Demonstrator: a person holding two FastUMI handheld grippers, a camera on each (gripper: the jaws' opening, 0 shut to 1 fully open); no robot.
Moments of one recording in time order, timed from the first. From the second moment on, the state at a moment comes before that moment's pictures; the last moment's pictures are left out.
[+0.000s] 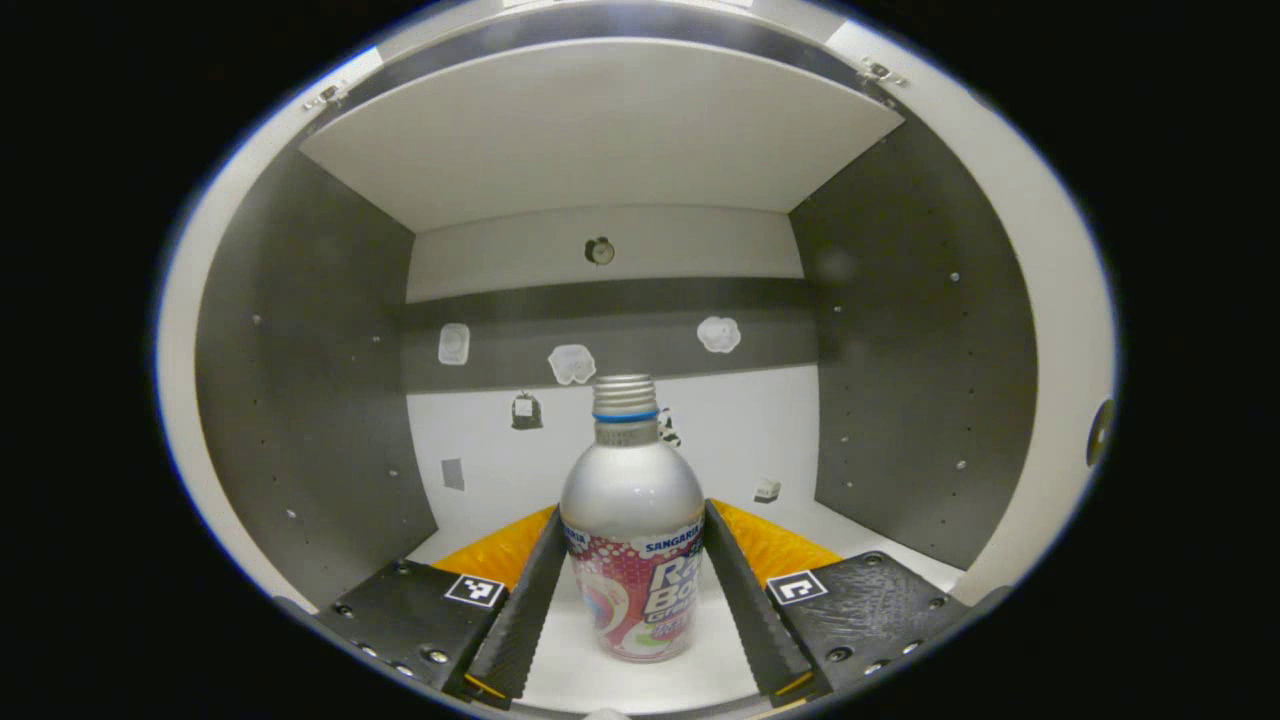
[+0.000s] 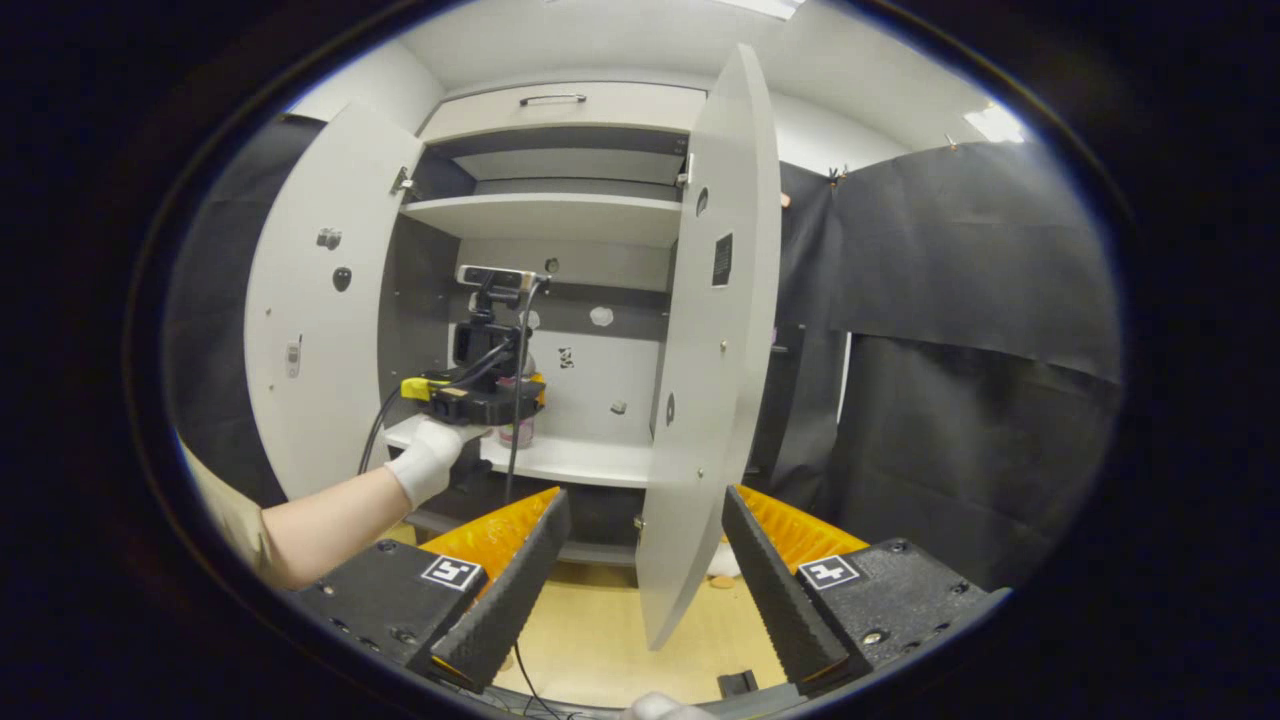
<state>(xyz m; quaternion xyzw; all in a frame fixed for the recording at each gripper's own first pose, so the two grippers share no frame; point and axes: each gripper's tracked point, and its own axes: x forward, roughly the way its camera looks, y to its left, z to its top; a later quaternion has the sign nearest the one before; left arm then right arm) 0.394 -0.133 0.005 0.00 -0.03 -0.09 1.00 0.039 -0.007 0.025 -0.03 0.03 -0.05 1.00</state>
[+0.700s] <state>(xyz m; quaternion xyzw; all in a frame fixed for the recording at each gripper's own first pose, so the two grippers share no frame) 0.160 -0.106 -0.068 -0.01 -0.04 -0.14 0.99 0.024 -0.011 -0.004 -0.02 0.04 -0.06 1.00</state>
